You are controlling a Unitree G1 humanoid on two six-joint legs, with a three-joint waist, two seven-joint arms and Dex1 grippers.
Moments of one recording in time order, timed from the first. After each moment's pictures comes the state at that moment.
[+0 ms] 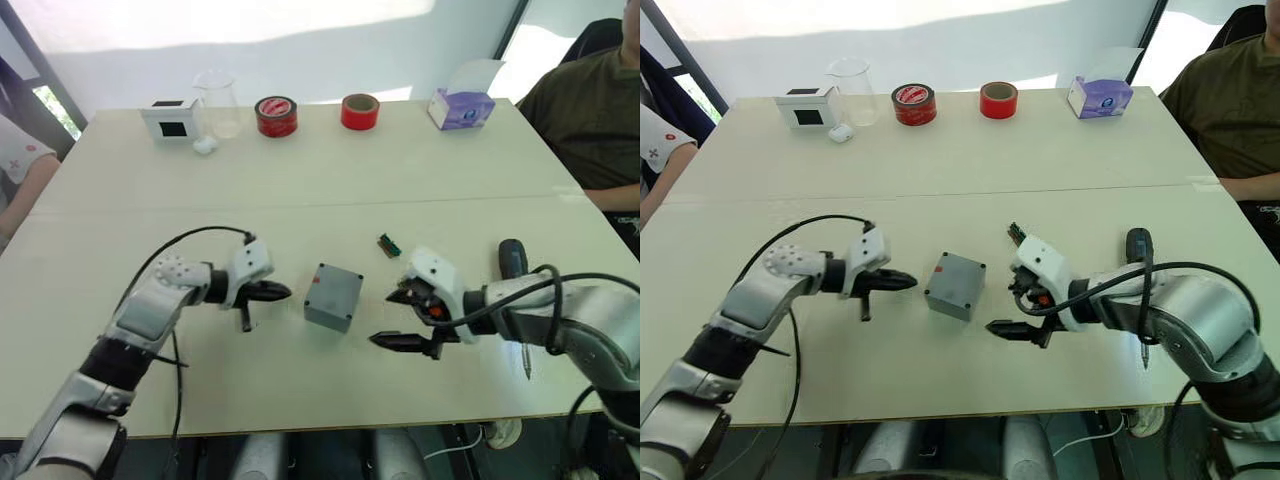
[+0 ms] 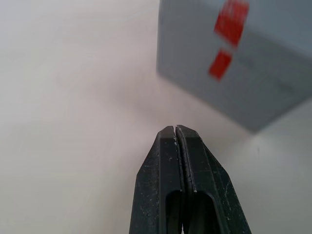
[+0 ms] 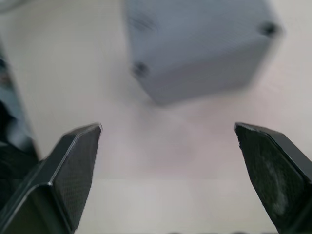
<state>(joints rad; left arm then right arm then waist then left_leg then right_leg) -0.45 0.69 -0.26 -0.01 -0.23 0.46 -1.11 -0.44 -0.93 0.12 -0.60 0.75 1.22 0.67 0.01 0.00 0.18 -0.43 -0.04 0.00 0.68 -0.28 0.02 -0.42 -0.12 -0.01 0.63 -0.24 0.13</state>
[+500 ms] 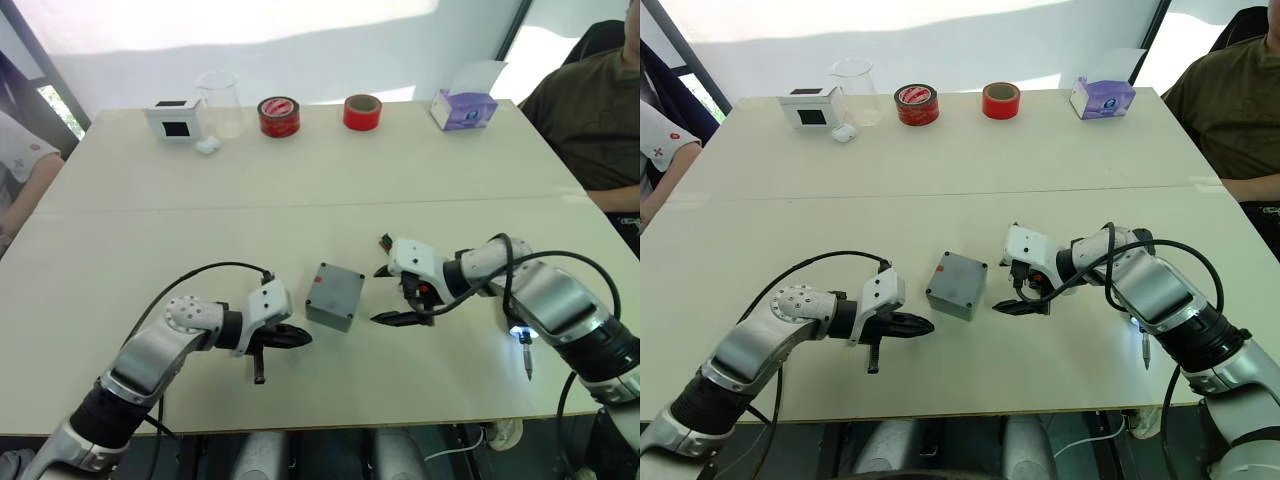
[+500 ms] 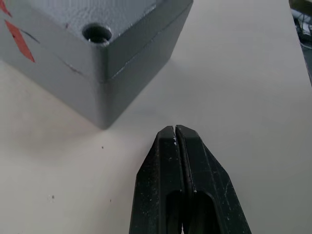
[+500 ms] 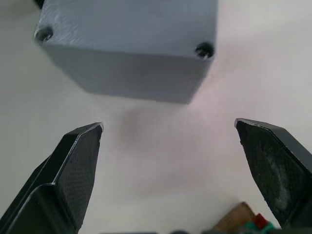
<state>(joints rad) -0.27 0.63 -0.30 -0.33 -0.30 0.63 -1.01 -0.62 -0.89 0.45 -0.19 0.31 0.64 1.07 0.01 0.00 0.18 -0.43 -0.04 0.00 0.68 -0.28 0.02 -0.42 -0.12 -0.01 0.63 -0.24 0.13</state>
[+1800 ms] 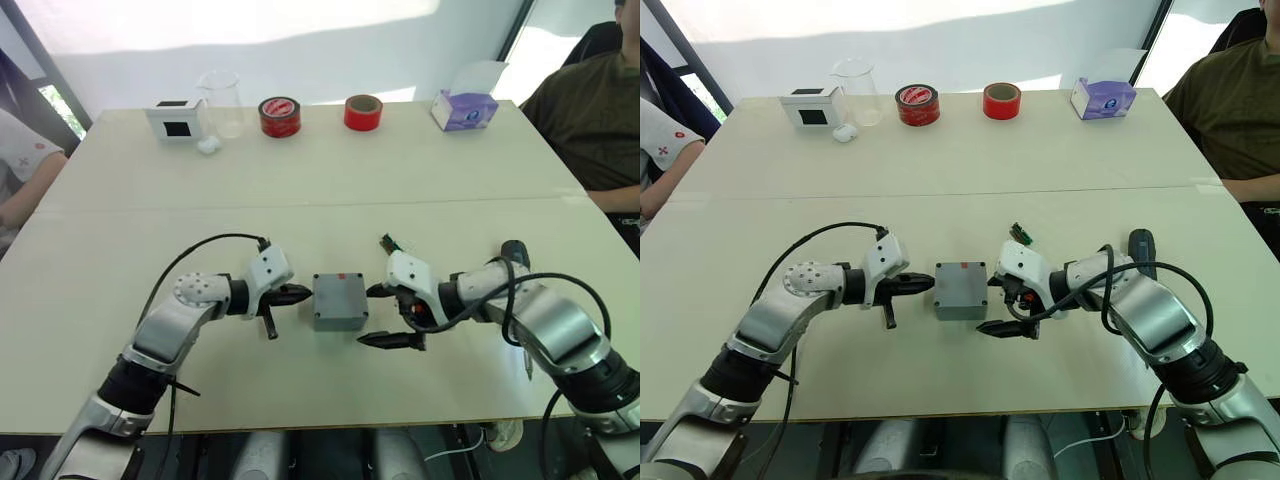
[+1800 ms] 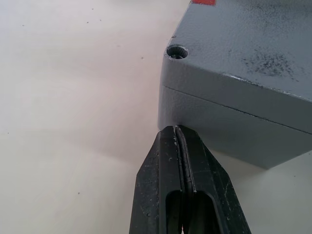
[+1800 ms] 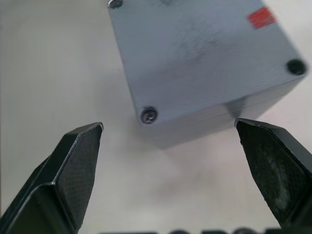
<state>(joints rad) -0.40 0.57 -0.26 -0.14 -0.23 0.51 -0.94 -0.47 -0.82 0.24 -0.41 0.41 0.89 1.00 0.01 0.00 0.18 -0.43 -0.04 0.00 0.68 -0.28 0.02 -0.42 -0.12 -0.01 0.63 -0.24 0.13</state>
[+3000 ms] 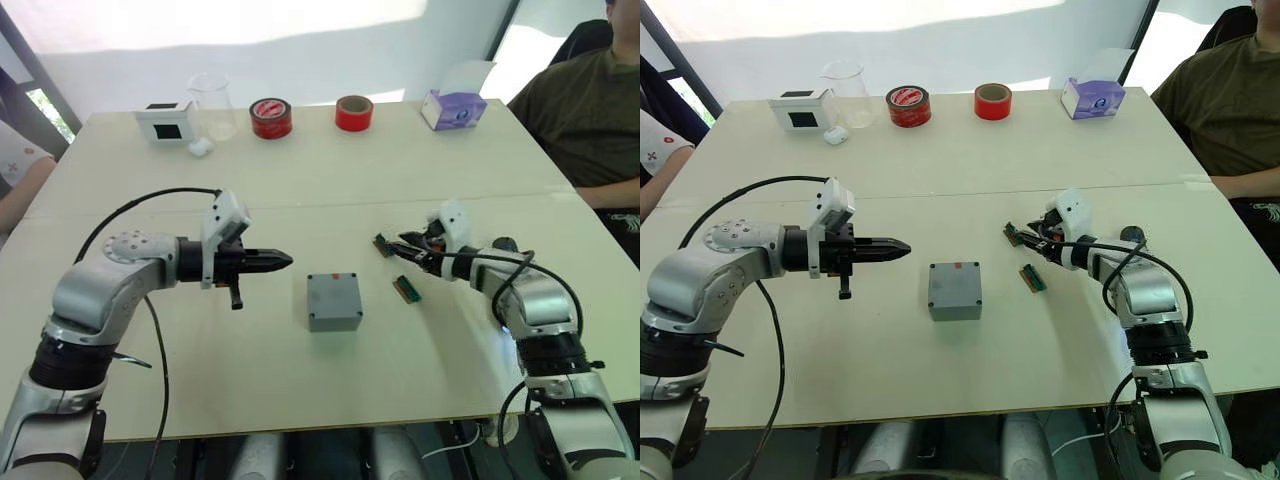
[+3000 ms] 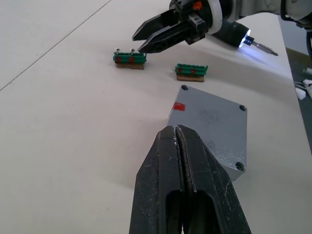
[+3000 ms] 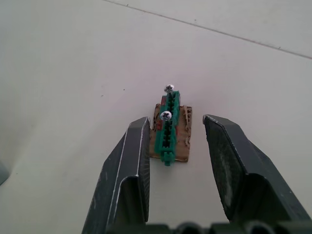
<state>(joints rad) -0.52 0.73 -0.03 -0.28 -0.58 0.83 -1.02 -0.52 -0.53 0.01 0.16 0.29 0.58 0.71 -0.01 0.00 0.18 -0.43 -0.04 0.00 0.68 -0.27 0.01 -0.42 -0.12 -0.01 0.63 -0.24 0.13</state>
